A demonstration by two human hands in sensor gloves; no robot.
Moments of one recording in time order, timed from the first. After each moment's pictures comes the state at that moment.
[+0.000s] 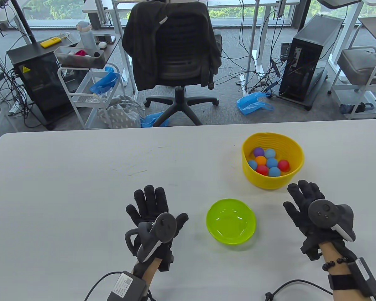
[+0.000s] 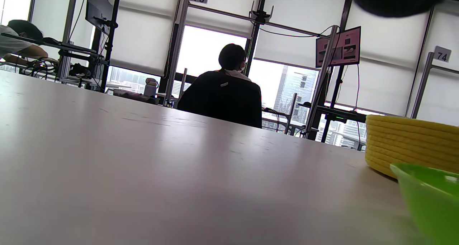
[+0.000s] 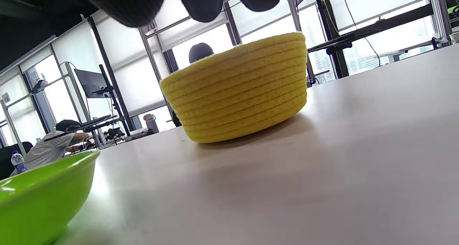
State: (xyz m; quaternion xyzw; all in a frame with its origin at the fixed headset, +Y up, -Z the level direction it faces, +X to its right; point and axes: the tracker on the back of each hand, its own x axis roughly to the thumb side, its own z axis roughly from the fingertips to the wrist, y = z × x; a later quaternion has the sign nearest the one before) left_hand -0.131 -0.697 -0.333 0.09 -0.01 0.13 0.99; right_hand 0.316 -0.711 -0.362 0.07 -0.08 0.98 0.18
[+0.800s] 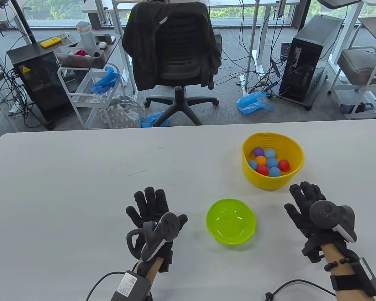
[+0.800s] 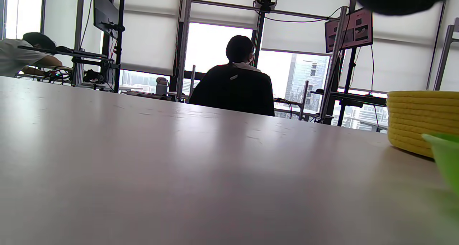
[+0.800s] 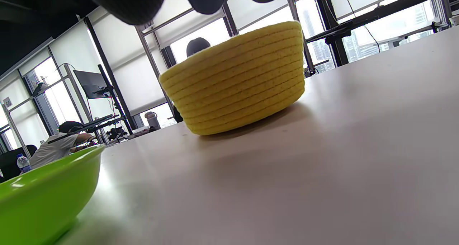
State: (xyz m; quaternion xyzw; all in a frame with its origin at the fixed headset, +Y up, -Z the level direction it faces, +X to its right) left_hand -0.130 -0.706 -0.336 0.08 0.01 0.09 0.99; right_hand 0.321 -0.718 -0.363 0.07 -0.06 0.97 0.20
